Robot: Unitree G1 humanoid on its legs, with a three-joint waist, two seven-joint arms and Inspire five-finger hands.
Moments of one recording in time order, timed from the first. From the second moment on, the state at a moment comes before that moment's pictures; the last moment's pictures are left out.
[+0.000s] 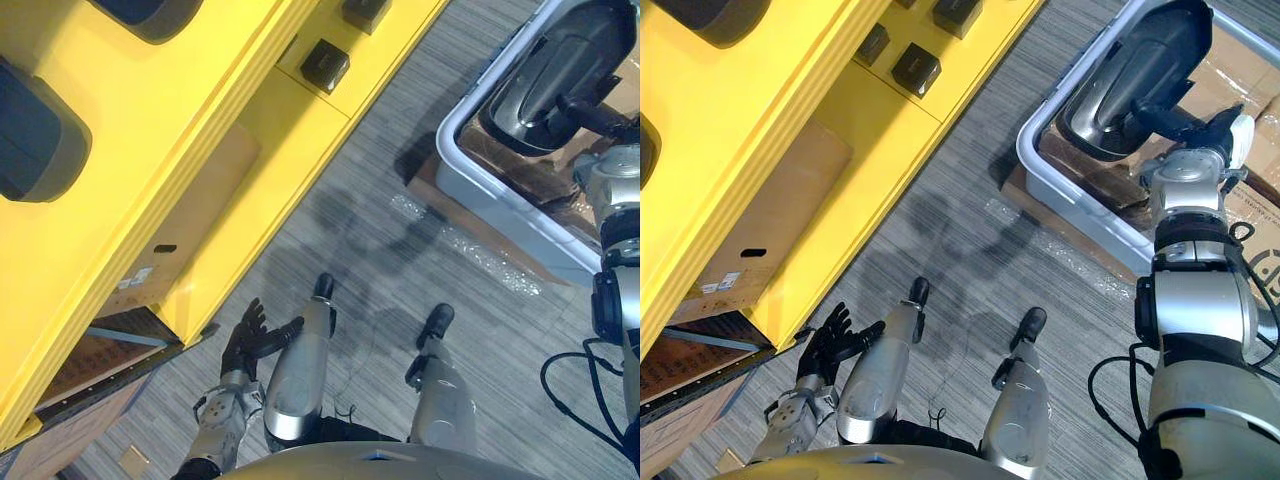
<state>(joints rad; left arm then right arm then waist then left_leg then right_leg) 0.11 0.16 -0.25 0.75 -0.47 -0.37 0.04 -1.11 -0.80 0.09 1.17 0.16 0.25 -0.42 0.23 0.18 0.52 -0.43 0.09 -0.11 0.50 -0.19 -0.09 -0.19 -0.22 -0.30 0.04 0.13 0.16</state>
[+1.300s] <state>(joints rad) 0.16 0.21 -0.19 0.15 -0.48 -0.33 0.09 -0.59 -0.66 0.08 0.69 -0.15 0.07 -0.37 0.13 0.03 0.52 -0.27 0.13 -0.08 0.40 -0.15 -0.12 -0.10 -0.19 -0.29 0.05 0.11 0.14</state>
